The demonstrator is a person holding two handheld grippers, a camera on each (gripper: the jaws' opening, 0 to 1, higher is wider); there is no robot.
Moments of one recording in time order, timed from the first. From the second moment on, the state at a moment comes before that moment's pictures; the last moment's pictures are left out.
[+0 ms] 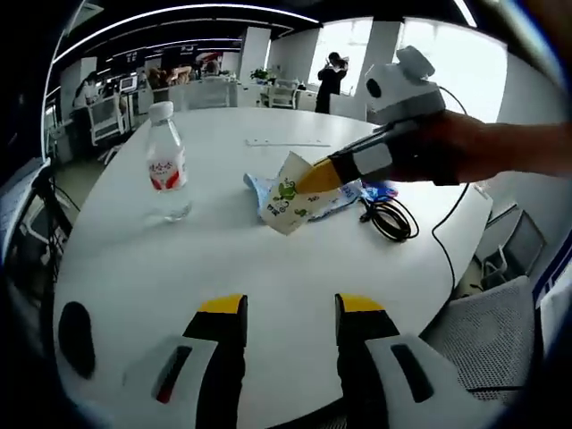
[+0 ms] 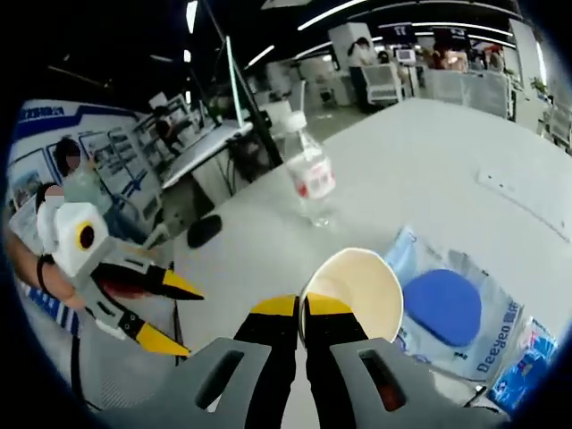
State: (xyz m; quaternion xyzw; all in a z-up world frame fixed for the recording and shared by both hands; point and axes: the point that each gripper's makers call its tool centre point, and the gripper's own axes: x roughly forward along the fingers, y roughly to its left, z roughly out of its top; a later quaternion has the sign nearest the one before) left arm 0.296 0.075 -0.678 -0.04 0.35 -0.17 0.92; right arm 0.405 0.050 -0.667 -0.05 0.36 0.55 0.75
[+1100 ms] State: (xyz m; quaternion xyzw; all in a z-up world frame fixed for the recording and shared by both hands) left arm 0.286 0.073 -0.678 -0.06 0.35 -0.16 0.92; right arm 0.459 0.106 -0.698 -0.20 0.35 0.57 0.72
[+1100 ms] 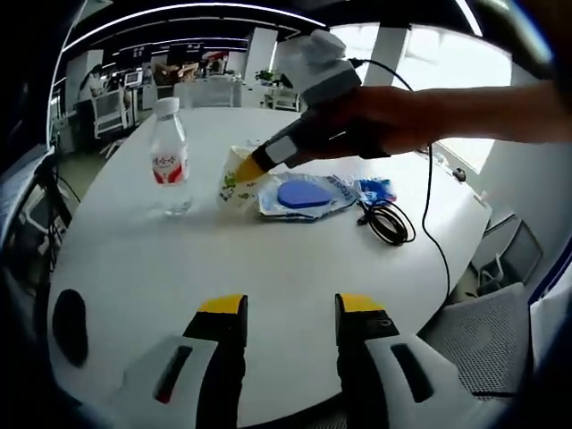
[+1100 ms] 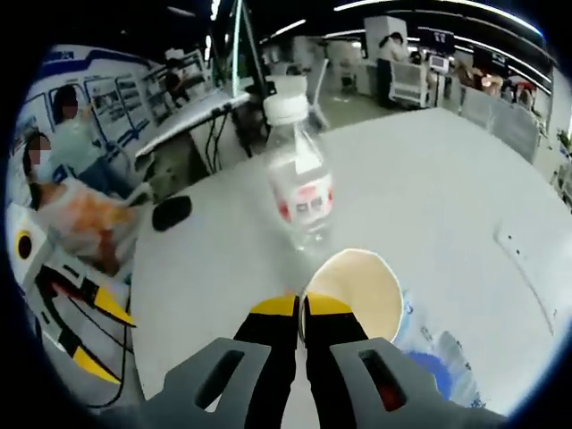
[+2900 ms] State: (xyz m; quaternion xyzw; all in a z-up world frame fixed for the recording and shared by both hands) left arm 0.291 0.086 -0.677 -0.08 0.35 -0.15 0.92; right arm 0.462 0.109 -0.677 -0.24 0.30 0.58 0.72
